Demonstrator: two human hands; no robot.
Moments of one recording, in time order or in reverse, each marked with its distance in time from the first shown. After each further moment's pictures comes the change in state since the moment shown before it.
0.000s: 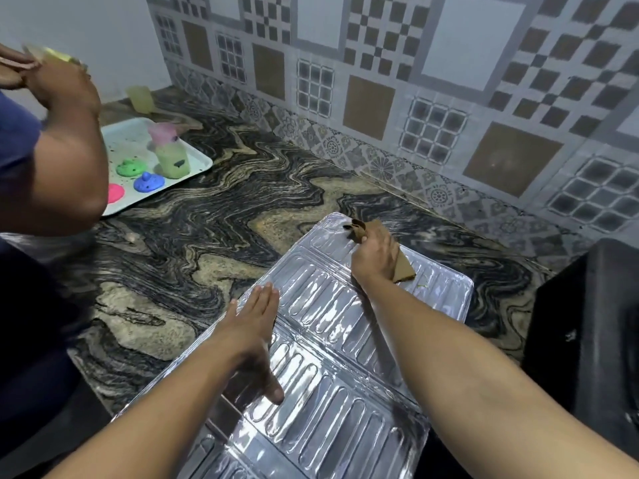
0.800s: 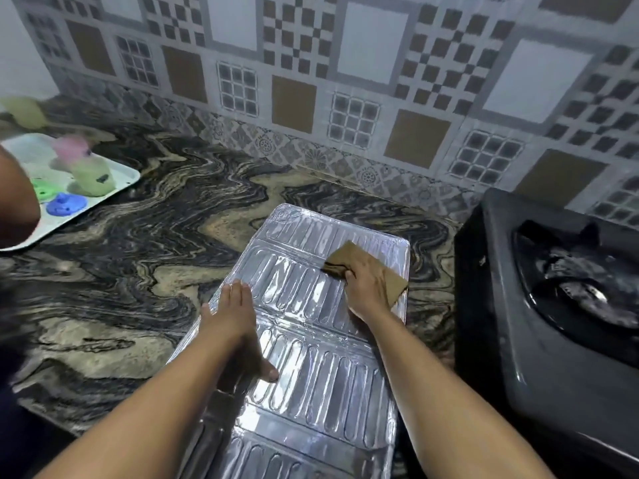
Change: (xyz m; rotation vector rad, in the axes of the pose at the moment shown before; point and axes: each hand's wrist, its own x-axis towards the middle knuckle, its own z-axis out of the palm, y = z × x) left_hand 0.006 0.001 0.002 0.107 0.022 0.007; right_hand -0.105 0.065 -0.039 0.105 -0.013 0.044
